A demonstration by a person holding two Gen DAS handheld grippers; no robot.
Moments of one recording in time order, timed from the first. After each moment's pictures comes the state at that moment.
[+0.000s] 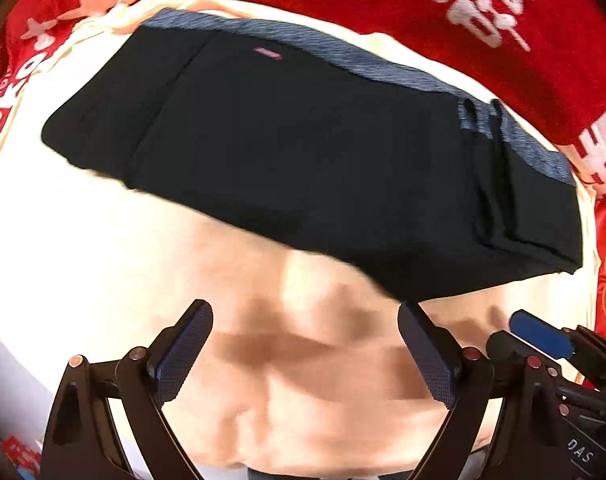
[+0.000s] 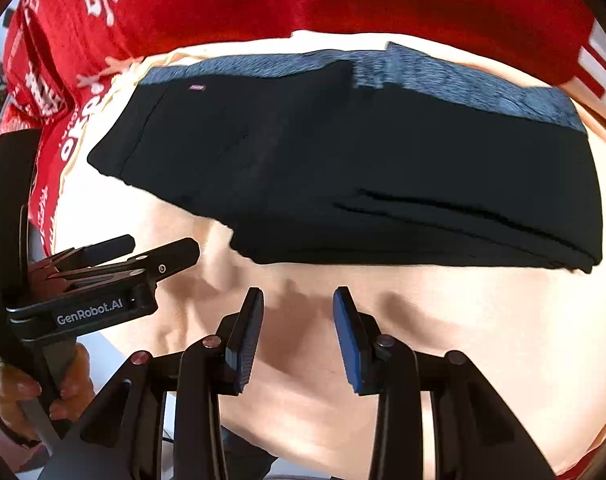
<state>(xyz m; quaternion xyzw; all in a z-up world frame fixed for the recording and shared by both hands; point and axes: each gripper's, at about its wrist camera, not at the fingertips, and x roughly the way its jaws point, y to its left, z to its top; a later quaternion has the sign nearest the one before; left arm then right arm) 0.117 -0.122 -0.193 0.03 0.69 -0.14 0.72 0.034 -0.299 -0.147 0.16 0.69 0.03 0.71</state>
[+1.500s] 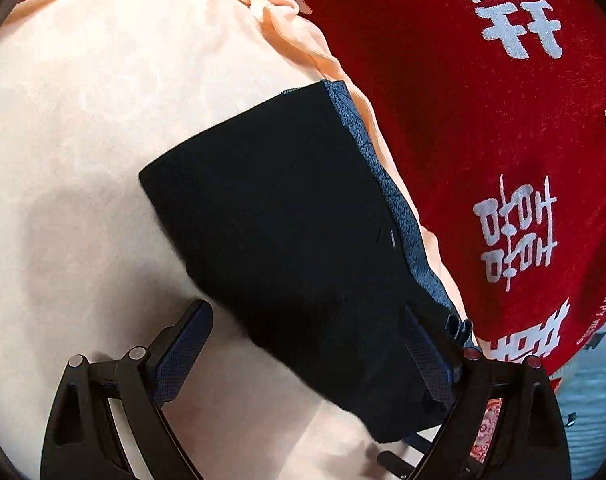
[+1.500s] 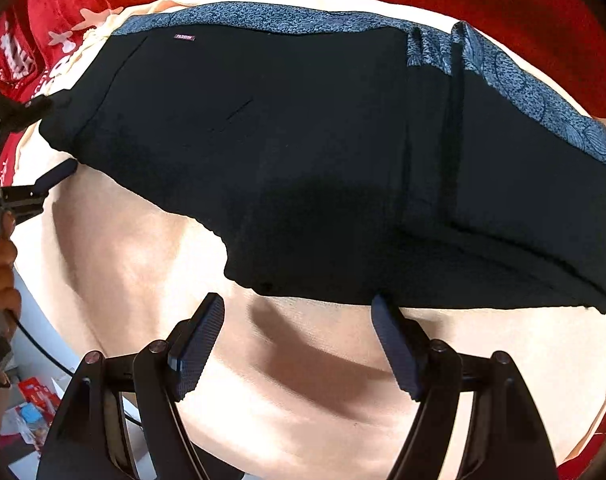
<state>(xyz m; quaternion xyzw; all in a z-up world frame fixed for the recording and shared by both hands) 0.198 0.061 -0.213 -0.32 0.60 -0.14 0.72 0.054 -0.274 -0.194 0.09 0.73 0.01 0.68</state>
